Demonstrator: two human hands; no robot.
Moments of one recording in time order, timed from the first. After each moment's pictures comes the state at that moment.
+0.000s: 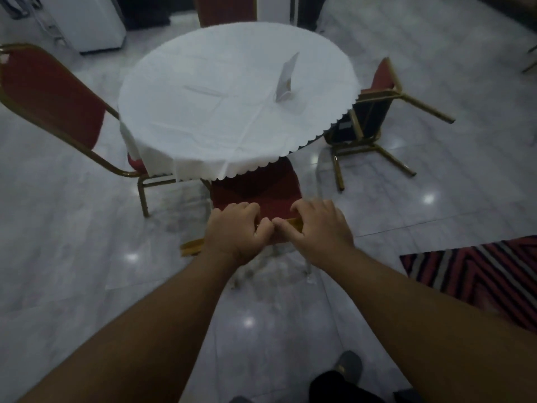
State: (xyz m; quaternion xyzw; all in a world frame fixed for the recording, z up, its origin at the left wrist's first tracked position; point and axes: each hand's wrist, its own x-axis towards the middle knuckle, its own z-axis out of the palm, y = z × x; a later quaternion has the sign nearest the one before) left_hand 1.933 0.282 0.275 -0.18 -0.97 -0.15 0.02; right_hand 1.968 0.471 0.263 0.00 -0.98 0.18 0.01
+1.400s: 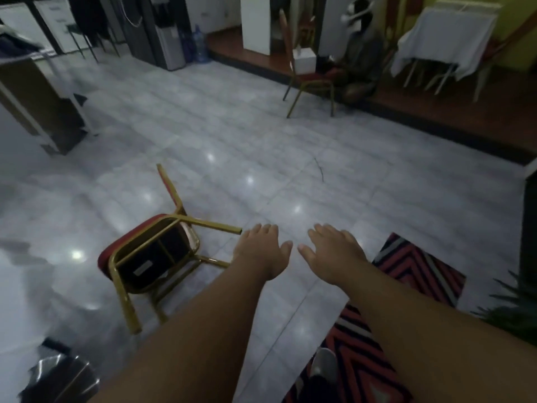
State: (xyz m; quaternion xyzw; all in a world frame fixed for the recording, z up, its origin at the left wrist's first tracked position) left_hand 1.610 1.205 0.304 -0.48 -0.85 -0.03 -0.19; right_hand 1.745 1.314 0.298 -0.35 -0.92 0.12 -0.10
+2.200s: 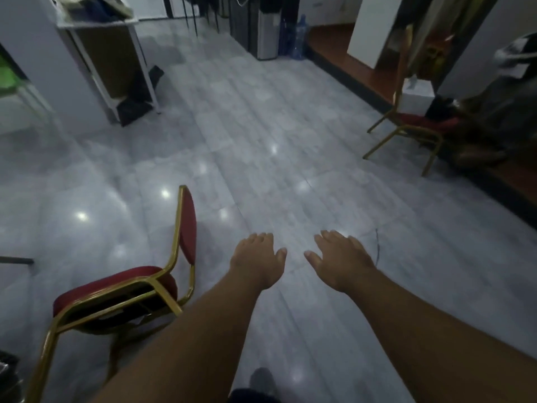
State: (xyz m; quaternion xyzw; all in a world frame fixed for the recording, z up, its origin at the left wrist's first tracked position) left_hand 1.244 1.577 0.277 -0.27 -0.93 -0.12 -0.21; right_hand 1.326 1.752 0.287 -0.17 -0.97 0.06 -0.17
